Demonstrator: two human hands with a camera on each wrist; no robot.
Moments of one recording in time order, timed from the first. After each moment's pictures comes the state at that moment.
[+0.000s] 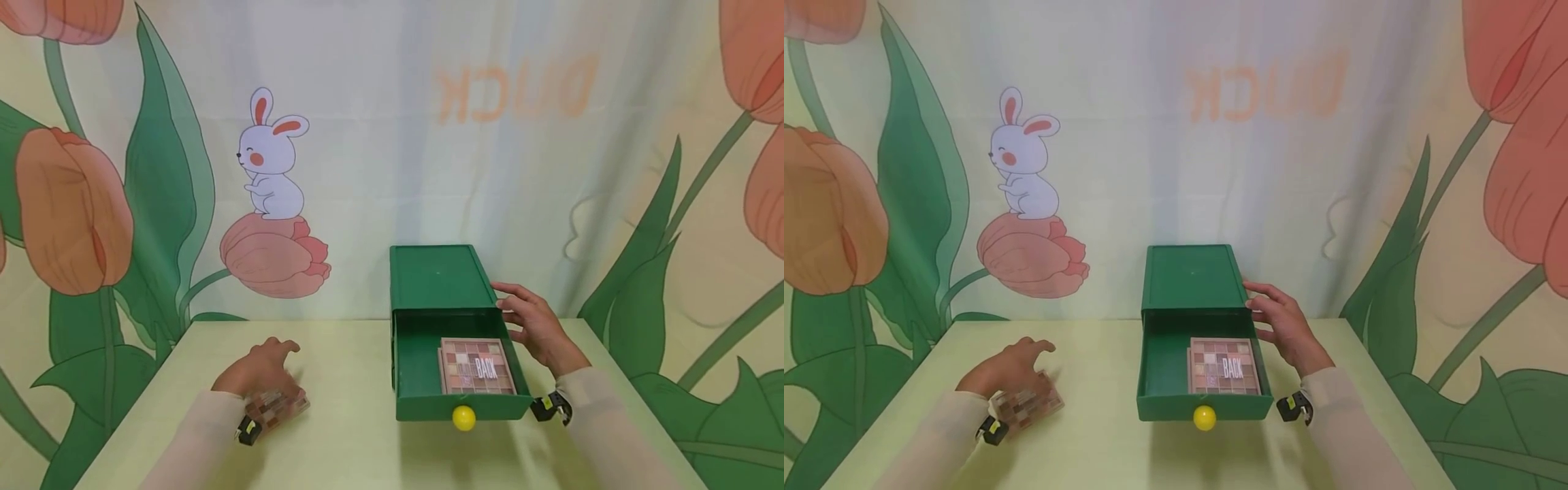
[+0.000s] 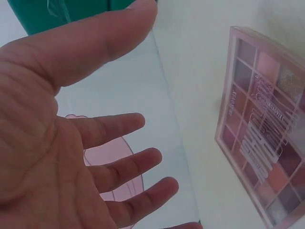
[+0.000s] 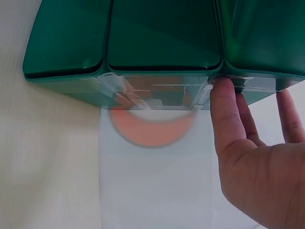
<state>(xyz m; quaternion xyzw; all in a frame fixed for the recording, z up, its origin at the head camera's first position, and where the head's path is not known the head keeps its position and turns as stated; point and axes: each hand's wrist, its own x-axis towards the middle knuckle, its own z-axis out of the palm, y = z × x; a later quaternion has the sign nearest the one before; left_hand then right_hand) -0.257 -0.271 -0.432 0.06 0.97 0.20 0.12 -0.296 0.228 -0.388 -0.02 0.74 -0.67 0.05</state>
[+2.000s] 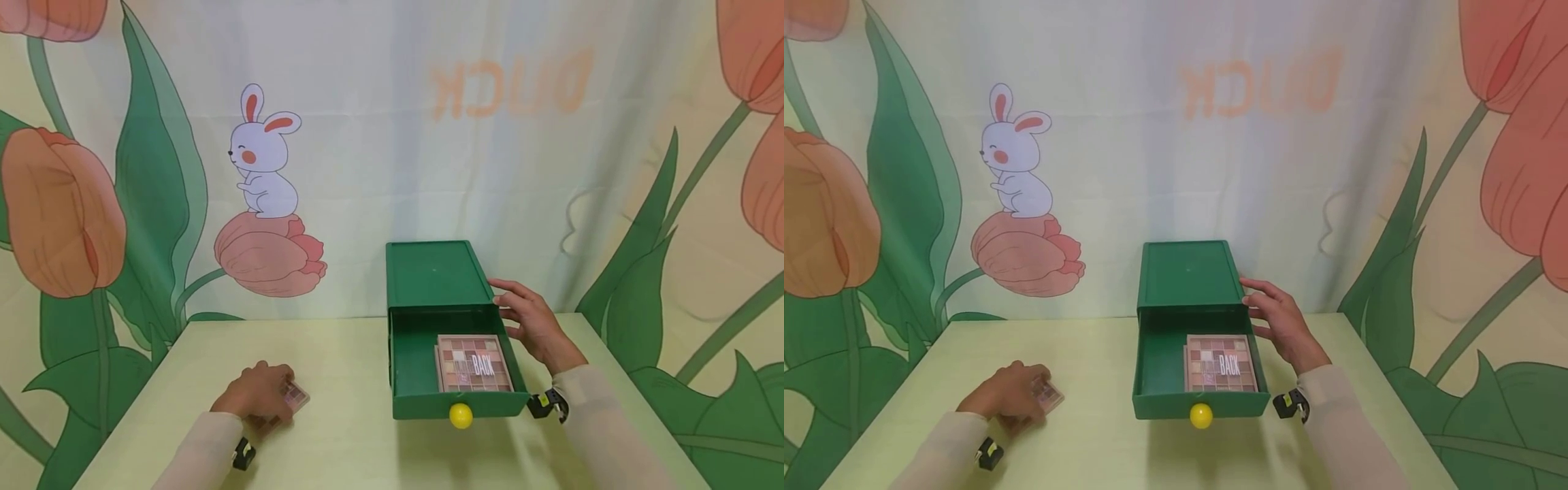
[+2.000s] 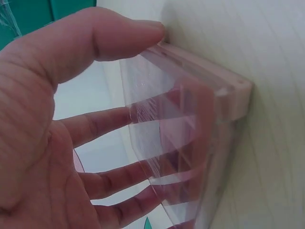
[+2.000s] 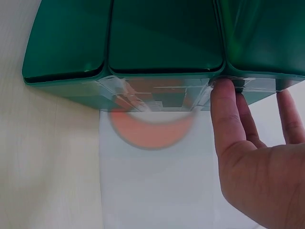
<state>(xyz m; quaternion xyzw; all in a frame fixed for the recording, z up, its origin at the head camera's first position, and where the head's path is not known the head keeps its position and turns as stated) -0.257 -0.278 -0.485 0.02 0.98 0.13 0.14 -0.294 0.229 -0.390 -0.02 0.74 -0.67 0.04</state>
